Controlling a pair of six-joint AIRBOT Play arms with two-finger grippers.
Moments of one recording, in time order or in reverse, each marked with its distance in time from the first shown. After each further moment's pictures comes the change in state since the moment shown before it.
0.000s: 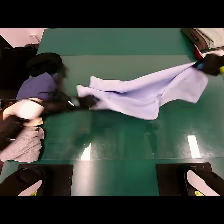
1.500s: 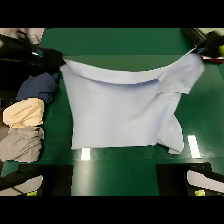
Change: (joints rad) left arm 0.269 -0.451 0.686 0.503 -0.484 0.092; right arm 0.034 -0.357 0.260 -0.011 0.034 0.074
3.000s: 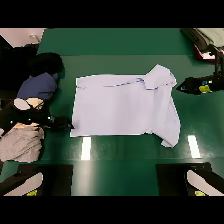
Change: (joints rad) left arm 0.229 0.183 -0.904 -0.251 -0.074 0.131; right arm -0.035 0.272 -0.537 0.013 -0.047 -0.190
